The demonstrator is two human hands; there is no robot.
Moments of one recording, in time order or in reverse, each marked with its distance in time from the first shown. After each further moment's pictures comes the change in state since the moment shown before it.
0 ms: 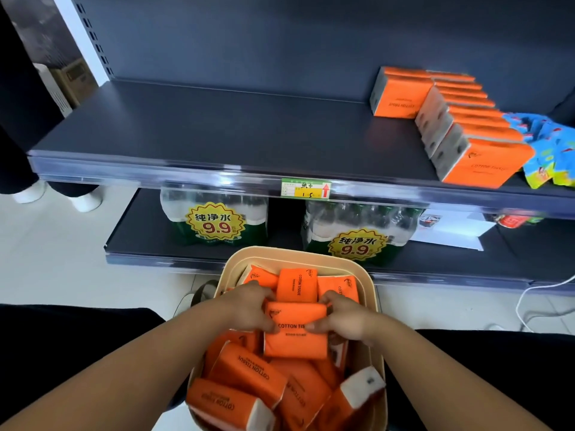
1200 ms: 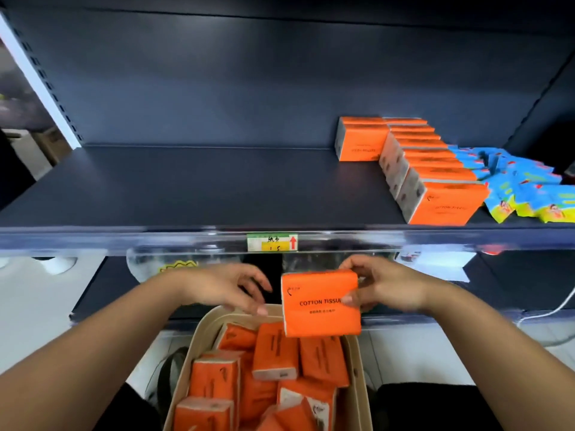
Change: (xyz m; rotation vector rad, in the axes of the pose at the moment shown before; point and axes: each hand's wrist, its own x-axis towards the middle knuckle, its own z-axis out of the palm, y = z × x) left_hand 0.003 0.053 -0.142 -0.308 -0.131 0.197; right_hand -0.063 -0.065 -0.159 0.059 0.049 -0.384
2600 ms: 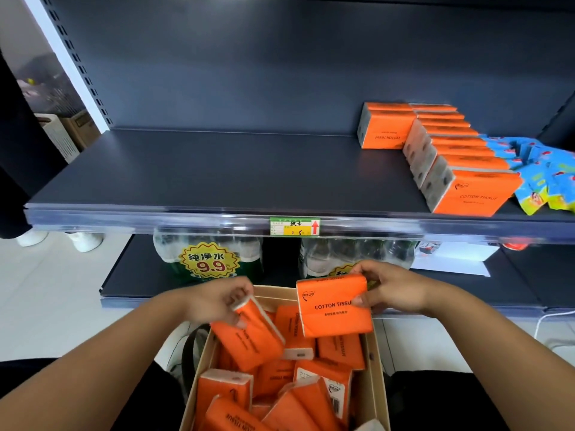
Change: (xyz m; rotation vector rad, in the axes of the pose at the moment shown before) left_hand -0.009 -0.100 0.024 -0.040 0.069 0.030; right_hand 0.015 0.021 0.028 -0.054 -0.030 0.140
